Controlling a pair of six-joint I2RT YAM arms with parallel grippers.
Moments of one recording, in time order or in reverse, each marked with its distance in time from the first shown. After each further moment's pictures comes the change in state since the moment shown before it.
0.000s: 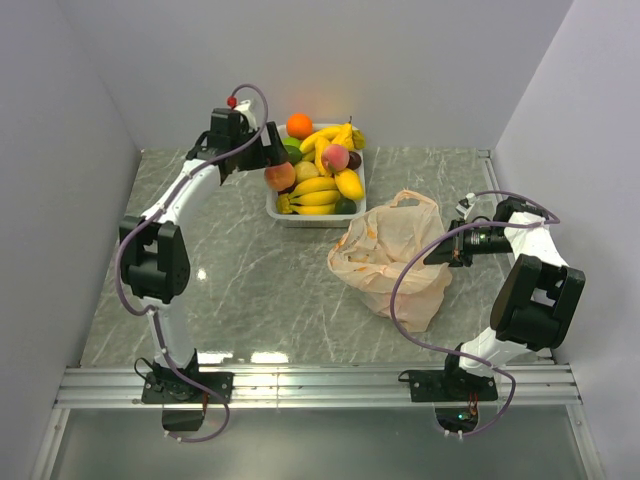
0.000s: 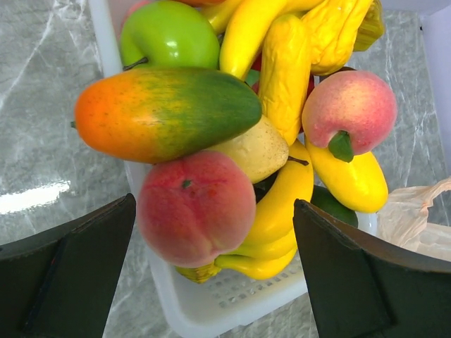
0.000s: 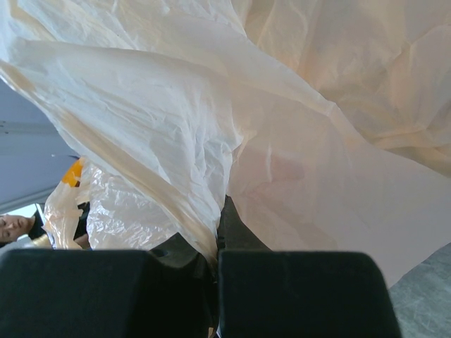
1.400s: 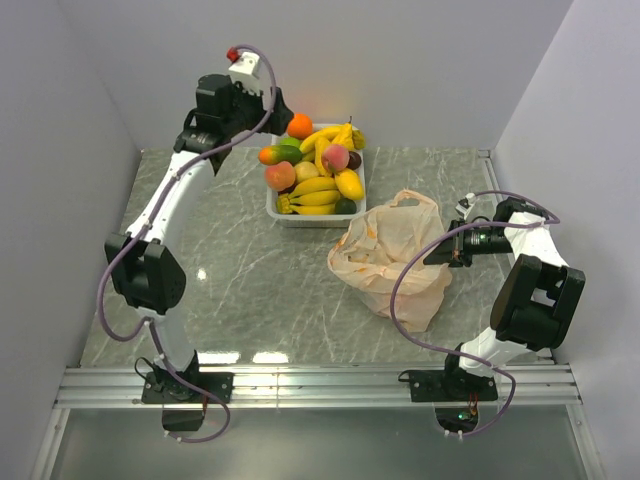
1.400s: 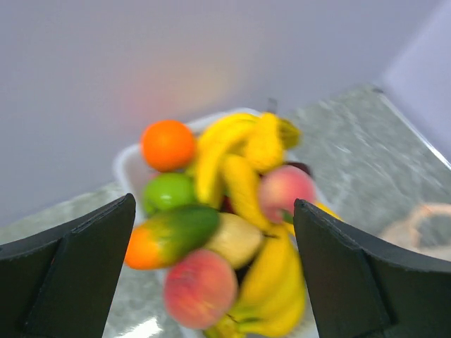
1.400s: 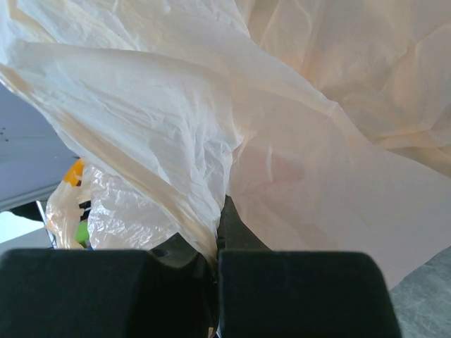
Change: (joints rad) left arm -0.077 -0.106 0.151 0.116 0.000 0.270; right arm 0.000 0.000 0.000 -0.008 -0.009 -0.013
